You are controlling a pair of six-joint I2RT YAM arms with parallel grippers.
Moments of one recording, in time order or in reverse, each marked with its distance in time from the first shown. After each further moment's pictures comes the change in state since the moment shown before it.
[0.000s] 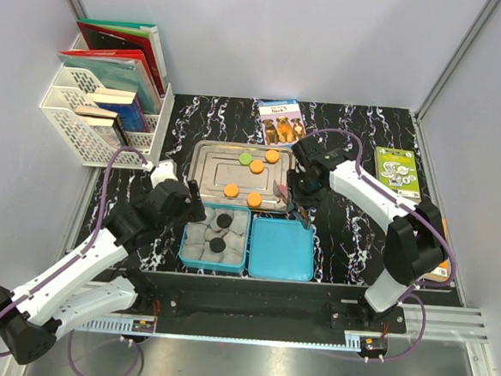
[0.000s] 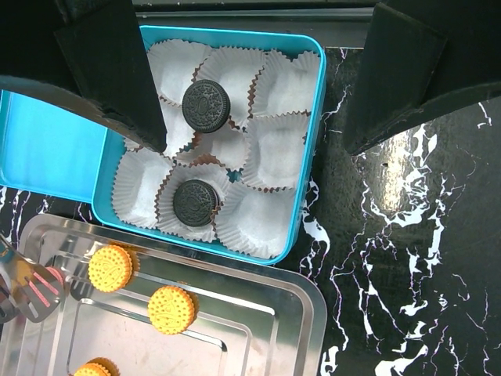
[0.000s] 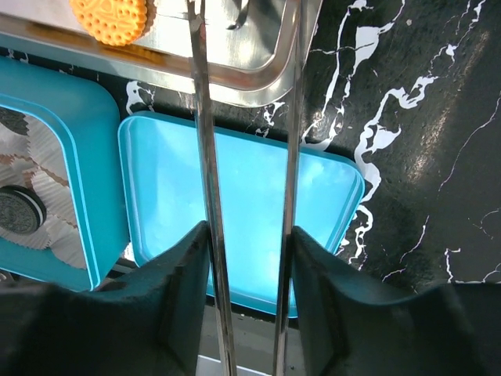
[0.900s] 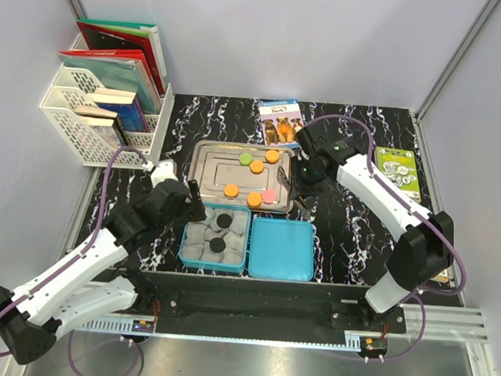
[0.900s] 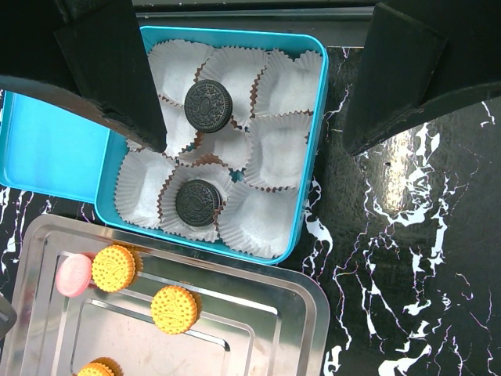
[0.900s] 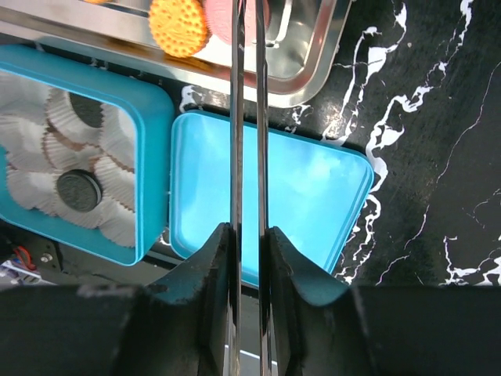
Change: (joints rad) left arm 0.000 0.000 0.000 0.006 0.005 0.000; right arm 0.000 -0.040 0.124 -0.092 -0.018 0.005
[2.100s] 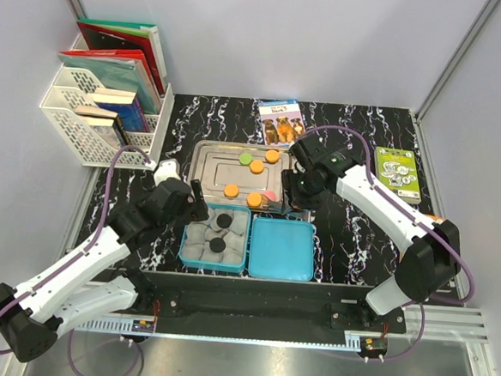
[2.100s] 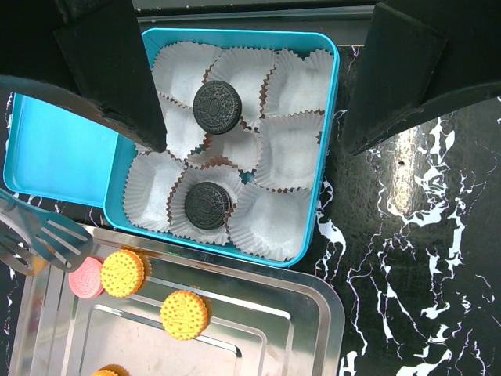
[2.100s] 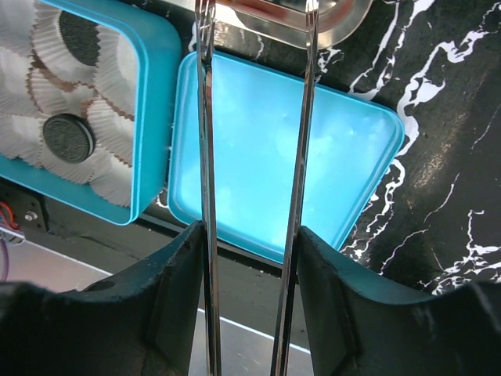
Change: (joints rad) left arm 0.000 0.022 0.000 0.023 0.027 -0.004; right arm 0.072 -0.076 -0.070 -0.025 -0.035 0.003
